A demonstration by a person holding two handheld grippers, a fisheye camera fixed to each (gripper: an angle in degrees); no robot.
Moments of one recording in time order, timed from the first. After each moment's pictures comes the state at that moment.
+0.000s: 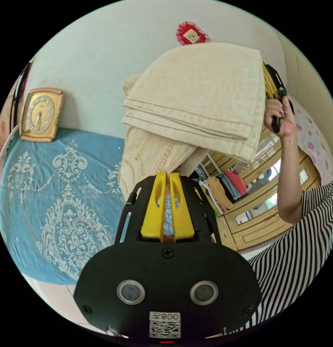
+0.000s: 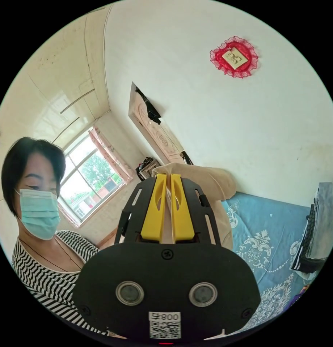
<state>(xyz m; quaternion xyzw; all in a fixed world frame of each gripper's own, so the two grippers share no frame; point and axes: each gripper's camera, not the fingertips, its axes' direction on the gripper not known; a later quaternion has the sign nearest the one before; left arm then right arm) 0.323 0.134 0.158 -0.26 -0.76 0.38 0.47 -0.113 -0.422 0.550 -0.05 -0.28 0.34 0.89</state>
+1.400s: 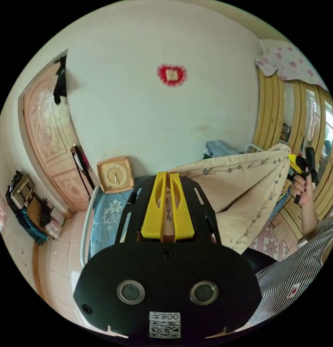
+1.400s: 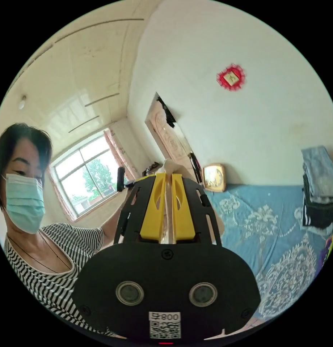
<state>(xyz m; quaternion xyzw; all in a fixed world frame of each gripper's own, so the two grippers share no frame) 0.541 0.377 0.166 -0.24 -0.78 0.55 0.17 -0.433 -0.139 0.438 0.02 -0.26 0.33 0.91</state>
